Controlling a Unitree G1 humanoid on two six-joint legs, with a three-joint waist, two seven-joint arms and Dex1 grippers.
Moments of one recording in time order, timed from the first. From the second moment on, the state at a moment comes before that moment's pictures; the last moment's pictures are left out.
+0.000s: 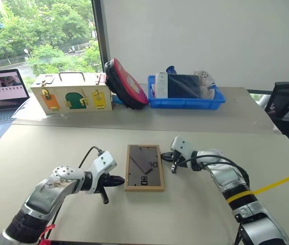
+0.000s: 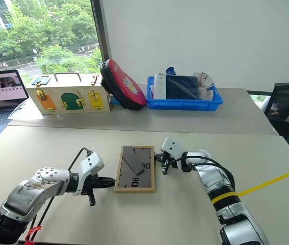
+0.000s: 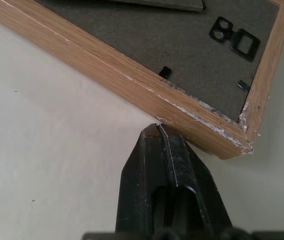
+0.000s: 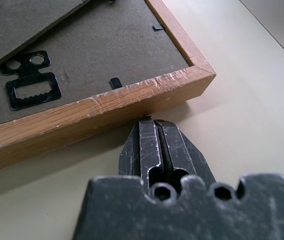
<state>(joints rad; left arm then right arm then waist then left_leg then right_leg) -0.27 0.75 -0.16 -0.34 -0.39 0.86 -0.90 -0.62 -0.45 0.26 0.32 0.01 0.19 0.89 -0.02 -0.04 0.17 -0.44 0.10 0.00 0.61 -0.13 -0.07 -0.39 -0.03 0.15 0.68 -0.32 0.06</state>
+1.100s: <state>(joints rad) -0.37 0.62 0.24 -0.22 -0.89 1.45 -0.71 -0.56 -0.69 0.11 -0.12 0.49 0.83 1.12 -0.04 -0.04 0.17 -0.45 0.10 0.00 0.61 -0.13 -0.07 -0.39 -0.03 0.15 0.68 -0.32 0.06</state>
